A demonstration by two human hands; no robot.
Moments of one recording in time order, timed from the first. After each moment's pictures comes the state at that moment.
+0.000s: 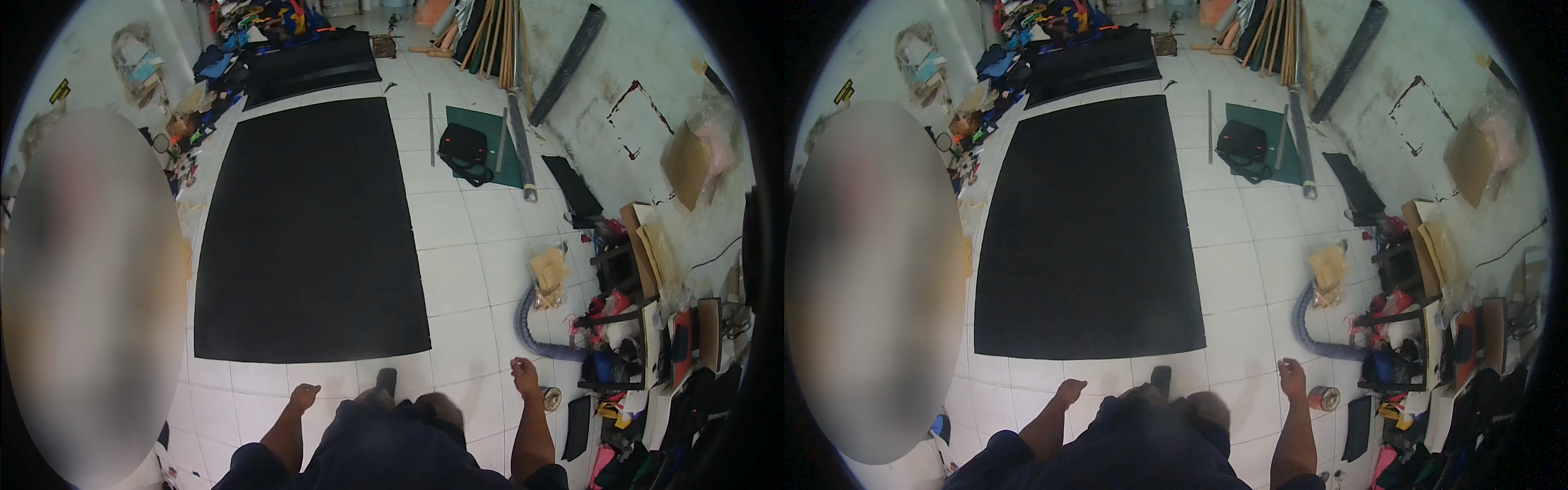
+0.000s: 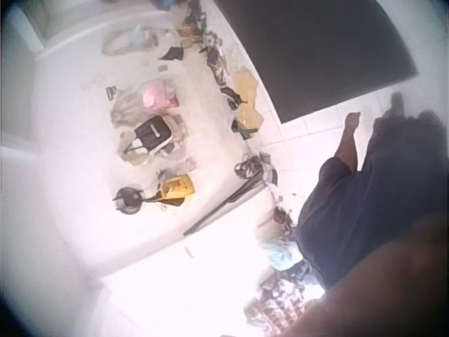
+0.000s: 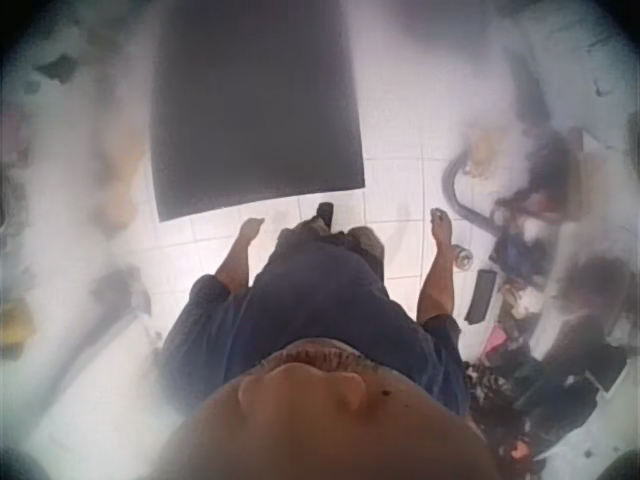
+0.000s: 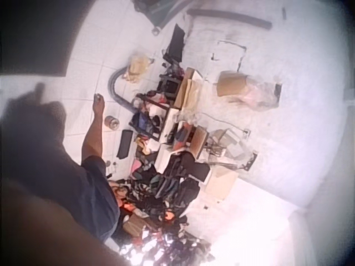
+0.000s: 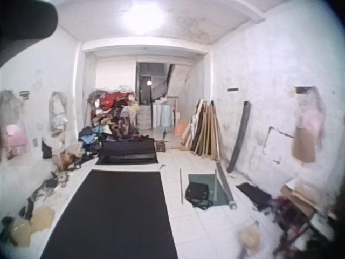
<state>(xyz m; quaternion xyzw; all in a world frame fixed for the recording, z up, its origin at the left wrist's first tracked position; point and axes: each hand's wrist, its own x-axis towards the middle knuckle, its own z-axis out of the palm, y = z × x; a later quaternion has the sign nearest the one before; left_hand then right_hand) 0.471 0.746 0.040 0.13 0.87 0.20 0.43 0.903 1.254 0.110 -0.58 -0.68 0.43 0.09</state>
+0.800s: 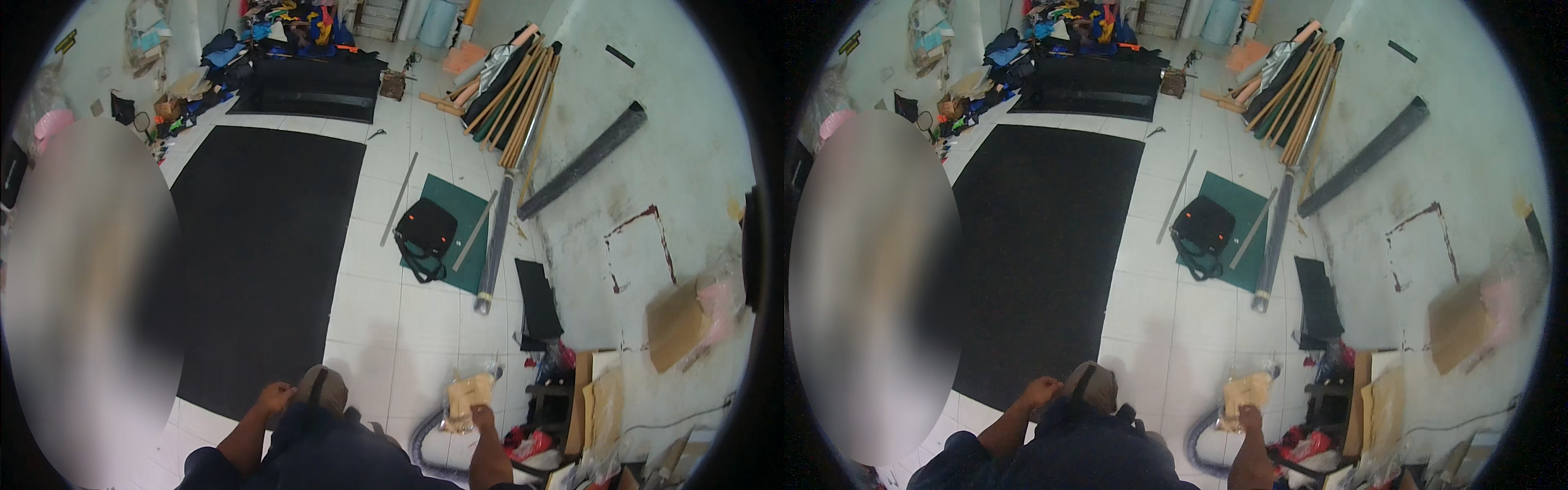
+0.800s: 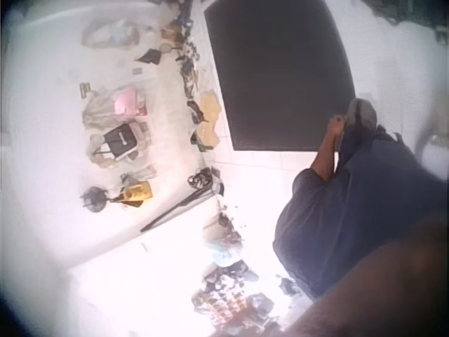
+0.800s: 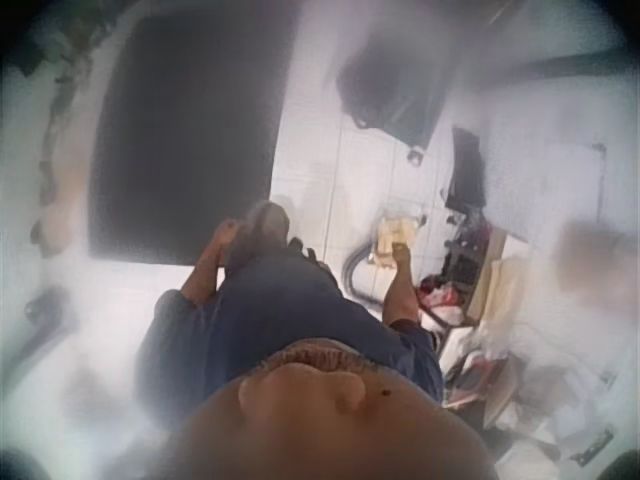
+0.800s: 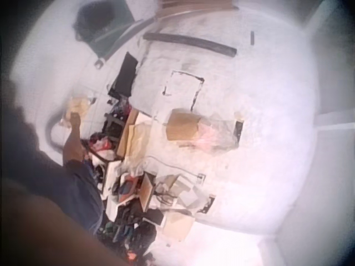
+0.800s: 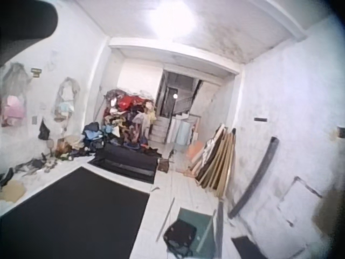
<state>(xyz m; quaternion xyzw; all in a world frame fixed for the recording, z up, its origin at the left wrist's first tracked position) 0.416 1.320 0.147 0.03 0.84 0.35 0.41 0.847 1.822 0.045 -0.53 -0.81 0.25 -0.07</state>
